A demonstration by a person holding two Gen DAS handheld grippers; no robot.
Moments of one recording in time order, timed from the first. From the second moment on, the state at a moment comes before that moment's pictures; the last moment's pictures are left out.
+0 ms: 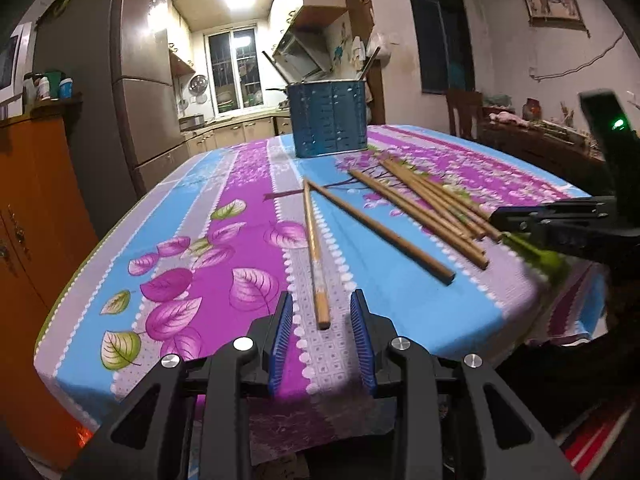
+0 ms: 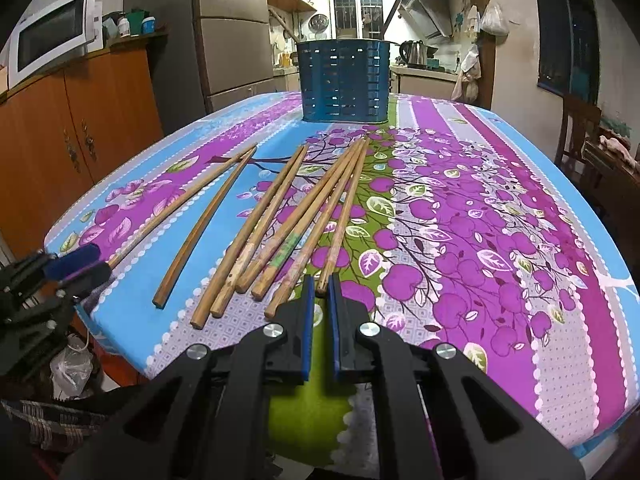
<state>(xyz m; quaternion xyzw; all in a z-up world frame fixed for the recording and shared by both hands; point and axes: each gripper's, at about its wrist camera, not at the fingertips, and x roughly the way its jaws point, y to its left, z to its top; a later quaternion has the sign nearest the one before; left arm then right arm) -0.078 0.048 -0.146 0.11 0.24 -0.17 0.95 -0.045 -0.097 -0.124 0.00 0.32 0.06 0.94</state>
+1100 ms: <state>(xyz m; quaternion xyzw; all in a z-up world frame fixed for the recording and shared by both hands) -0.084 0.047 -0.150 0.09 0.22 -0.15 0.96 -0.065 -0.102 -0.118 0.00 0.28 0.03 0.96</state>
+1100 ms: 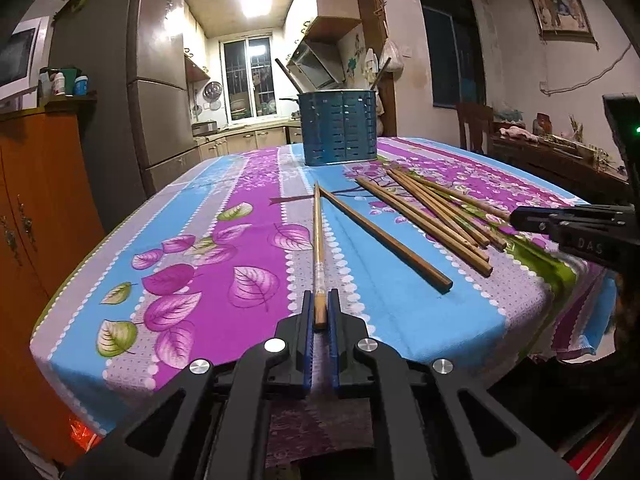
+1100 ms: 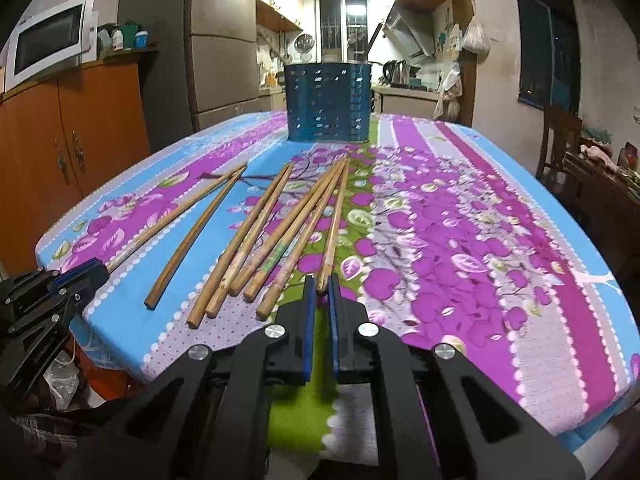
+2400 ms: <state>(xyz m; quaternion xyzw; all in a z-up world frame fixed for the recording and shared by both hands) -0.082 0.077 -0.059 0.05 0.16 -0.15 0.97 -0.085 -0.138 -0.126 -0.01 0.30 0.06 0.95</state>
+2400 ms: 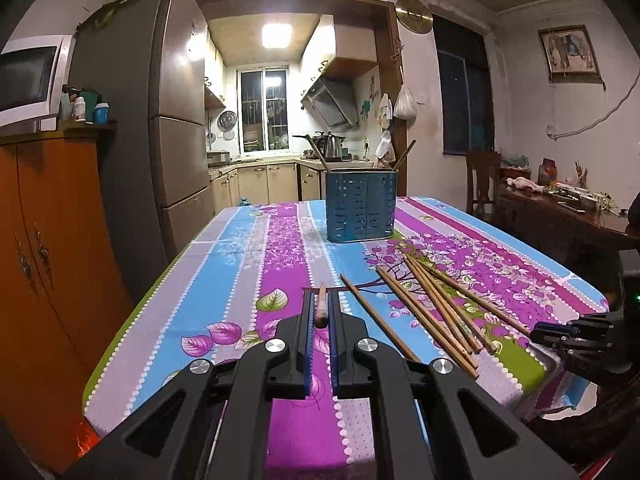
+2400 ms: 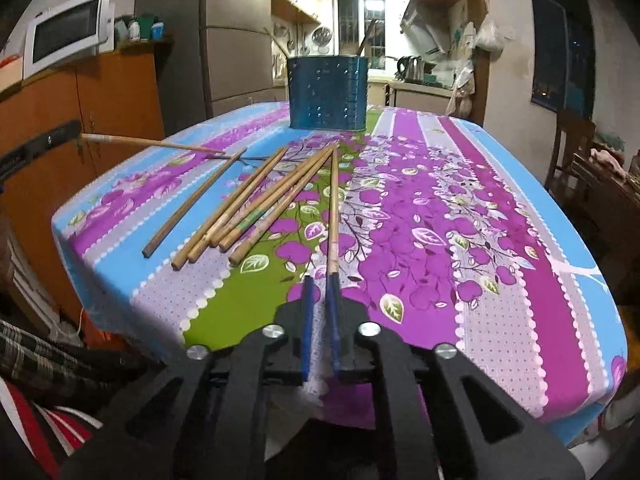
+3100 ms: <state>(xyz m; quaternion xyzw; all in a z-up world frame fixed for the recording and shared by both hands) -0.078 0.069 -0.058 0.06 0.17 -0.15 0.97 -0.096 -0.145 -0.143 0.00 0.22 0.04 0.97</state>
